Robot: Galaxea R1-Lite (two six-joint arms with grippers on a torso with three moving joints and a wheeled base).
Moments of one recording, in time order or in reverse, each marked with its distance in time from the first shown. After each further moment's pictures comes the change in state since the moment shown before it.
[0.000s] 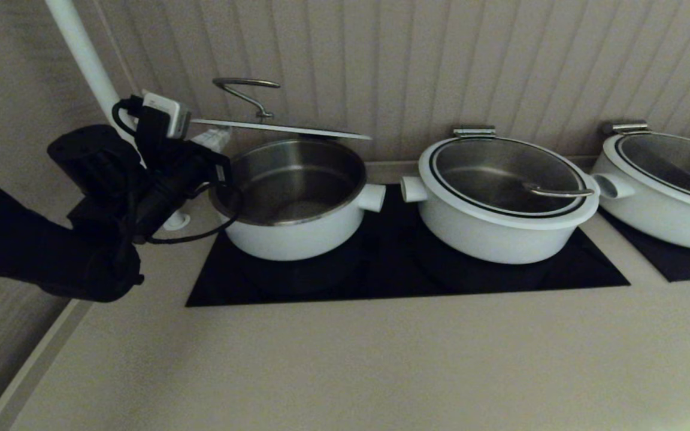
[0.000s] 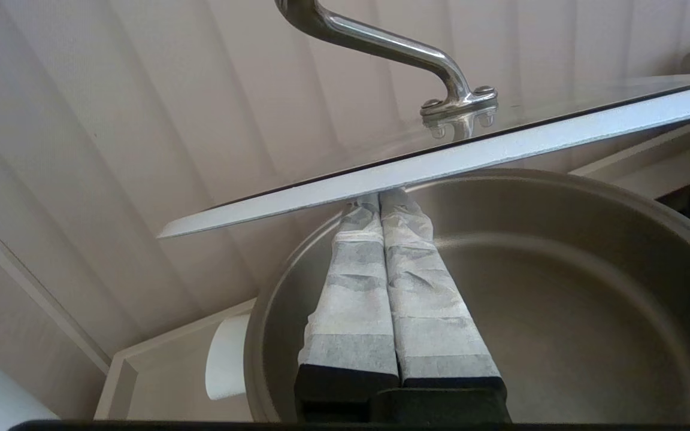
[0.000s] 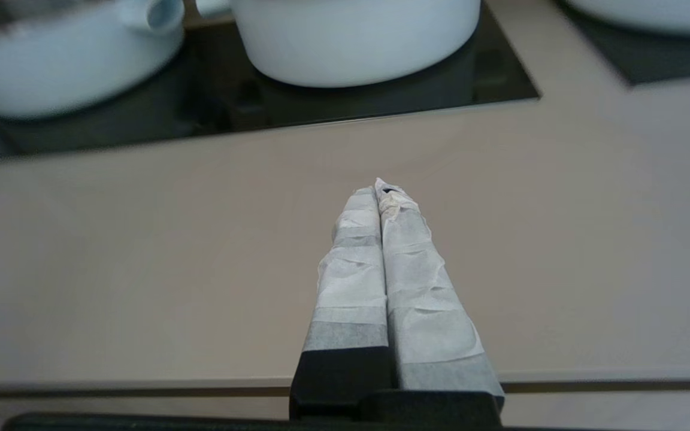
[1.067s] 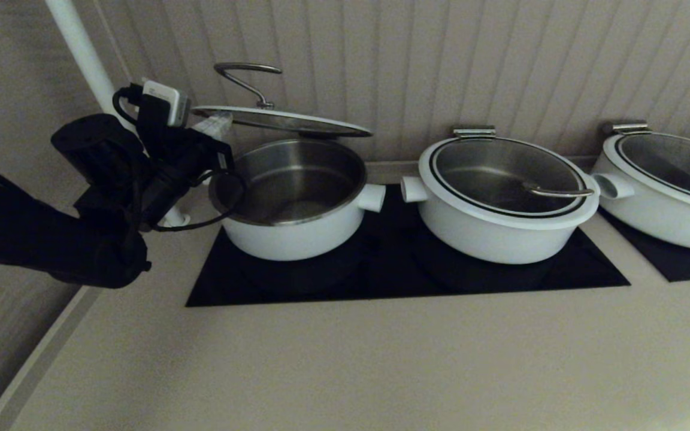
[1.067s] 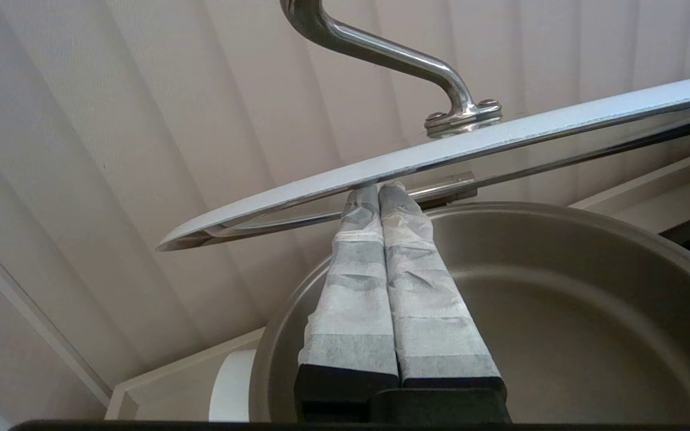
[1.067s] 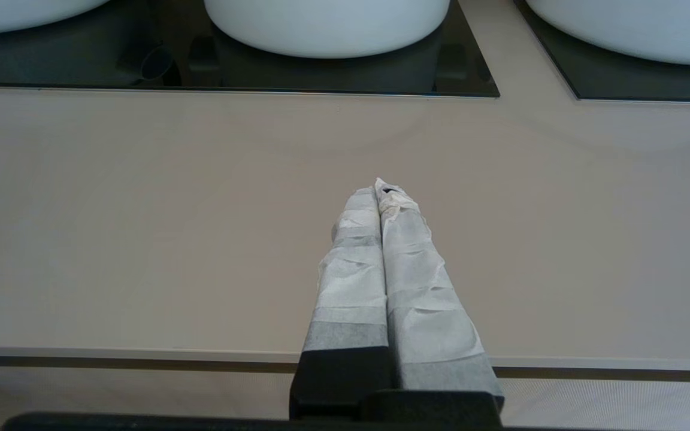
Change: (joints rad) left arm 0.000 0.029 -0.079 0.003 -0.003 -0.007; right arm 0.000 0.000 0.002 0.043 -0.048 -0.170
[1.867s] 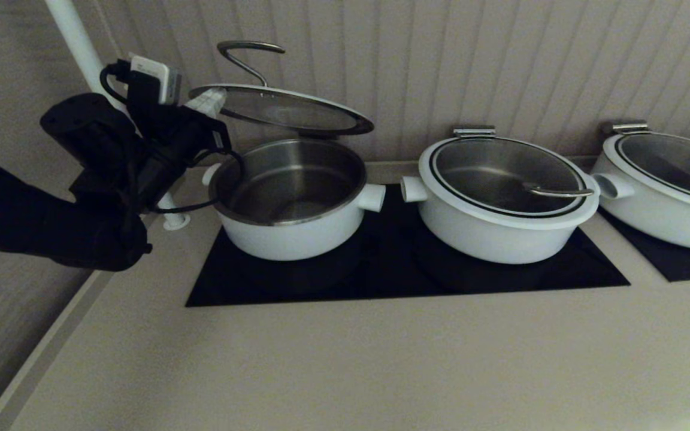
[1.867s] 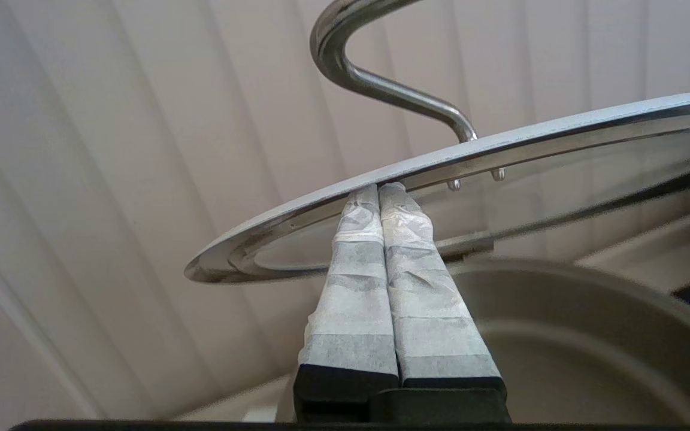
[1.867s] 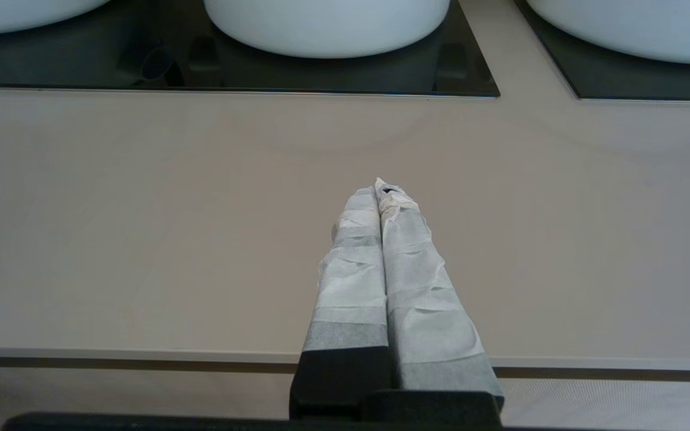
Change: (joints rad) left arm 0.001 0.001 -0.094 0.001 0.004 -0.002; right arm 0.000 0.000 0.000 0.000 0.000 0.003
